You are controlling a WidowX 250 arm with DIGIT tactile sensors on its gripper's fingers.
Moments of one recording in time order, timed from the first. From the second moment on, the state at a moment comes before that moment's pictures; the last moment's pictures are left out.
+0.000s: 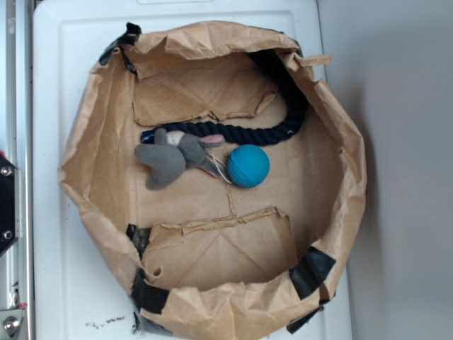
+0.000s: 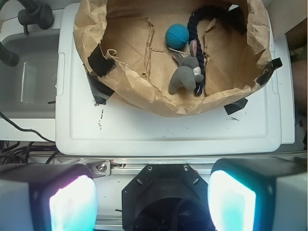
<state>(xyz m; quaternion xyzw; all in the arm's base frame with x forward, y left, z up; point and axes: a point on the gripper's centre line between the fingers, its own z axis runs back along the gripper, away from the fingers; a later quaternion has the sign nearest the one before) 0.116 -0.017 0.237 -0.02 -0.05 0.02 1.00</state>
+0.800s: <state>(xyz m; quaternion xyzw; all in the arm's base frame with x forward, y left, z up) 0.141 -0.010 0.224 -0.04 -0.06 -0.01 1.00</state>
